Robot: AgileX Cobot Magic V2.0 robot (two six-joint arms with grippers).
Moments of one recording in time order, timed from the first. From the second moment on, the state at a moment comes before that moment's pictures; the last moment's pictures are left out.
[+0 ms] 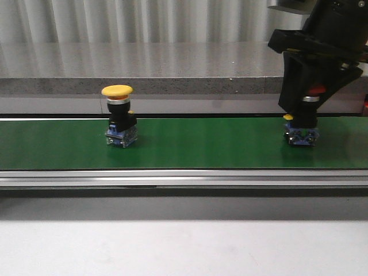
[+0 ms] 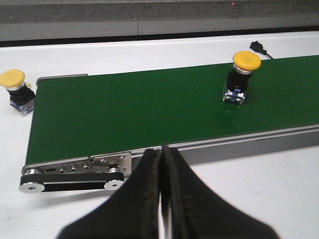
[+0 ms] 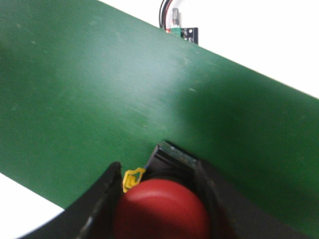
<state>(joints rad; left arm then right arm) -0.15 0.37 -0.60 -0.16 0.79 0.07 0.19 1.68 -1.30 0.29 0.92 -0.25</state>
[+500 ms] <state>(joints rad) -0.15 0.37 -0.60 -0.16 0.79 0.07 -0.17 1.50 -1.30 0.22 0.86 -0.15</state>
